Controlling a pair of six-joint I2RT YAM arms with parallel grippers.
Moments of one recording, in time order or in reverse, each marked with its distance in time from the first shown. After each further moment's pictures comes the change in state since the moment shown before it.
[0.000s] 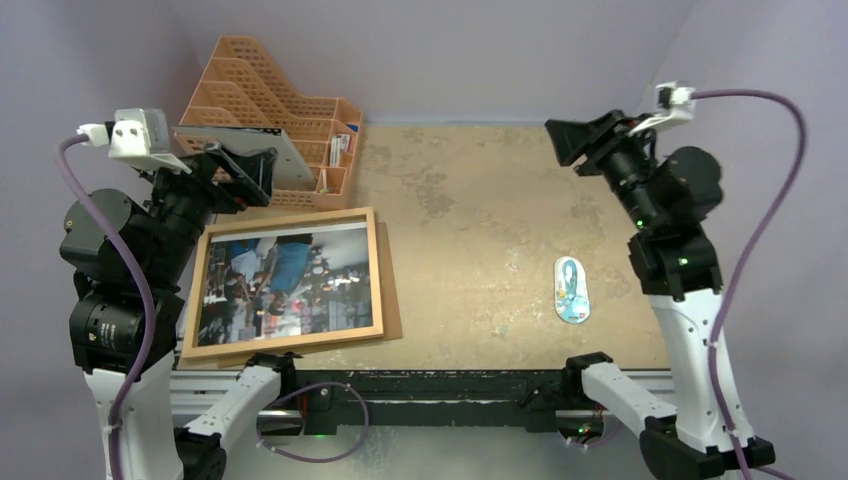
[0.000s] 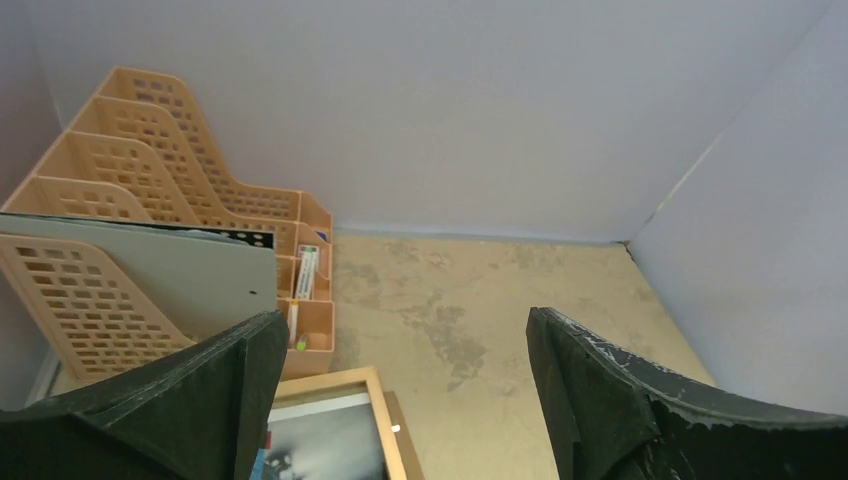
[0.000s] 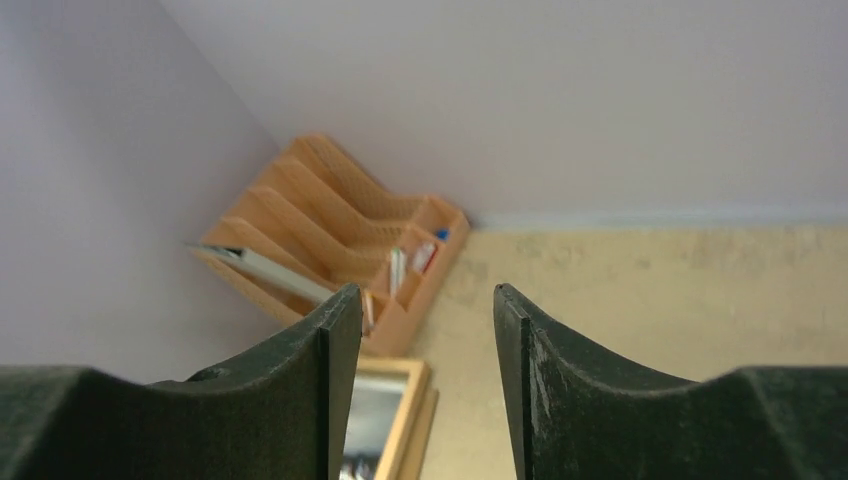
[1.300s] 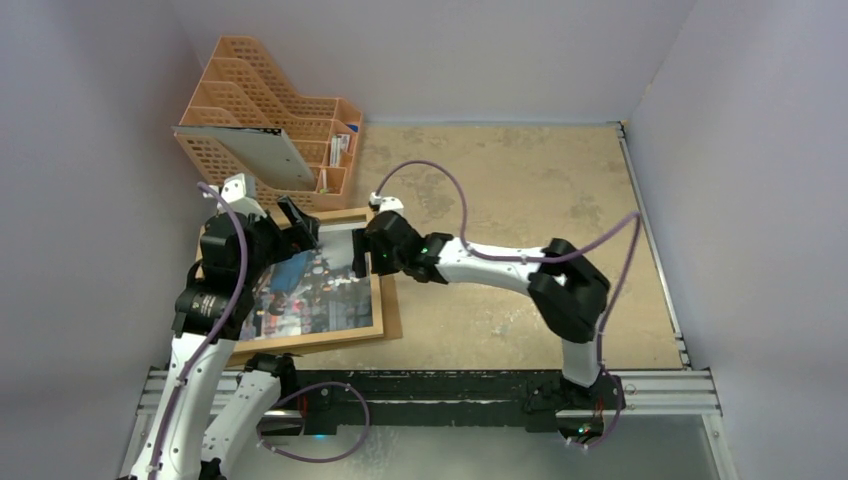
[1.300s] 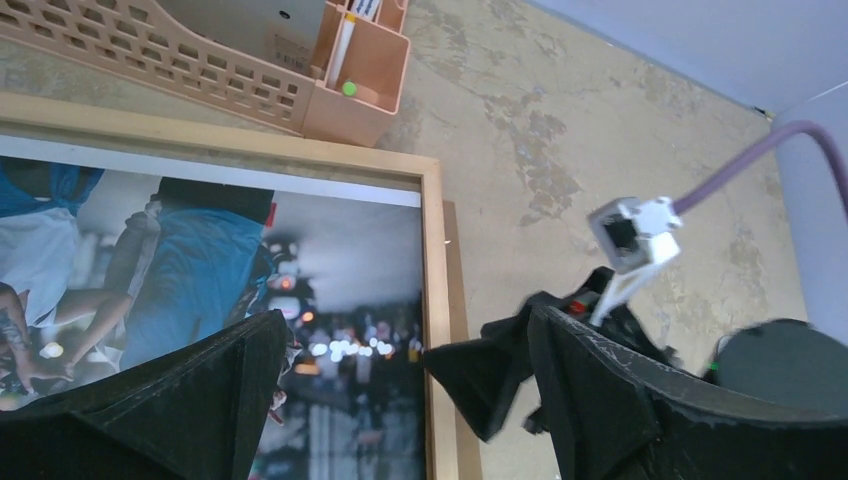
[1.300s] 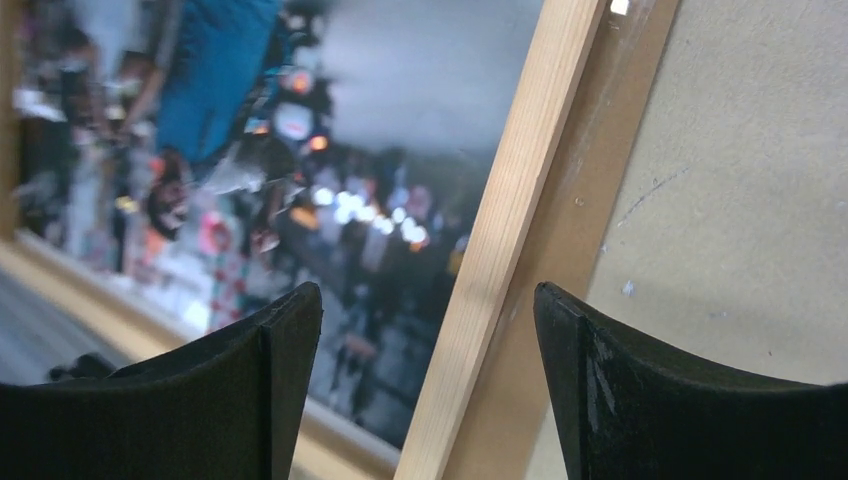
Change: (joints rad) left arm 0.000 -0.193 -0.793 0.142 -0.047 -0.200; right arm 0.832 0.887 -0.163 0.179 0.342 0.206
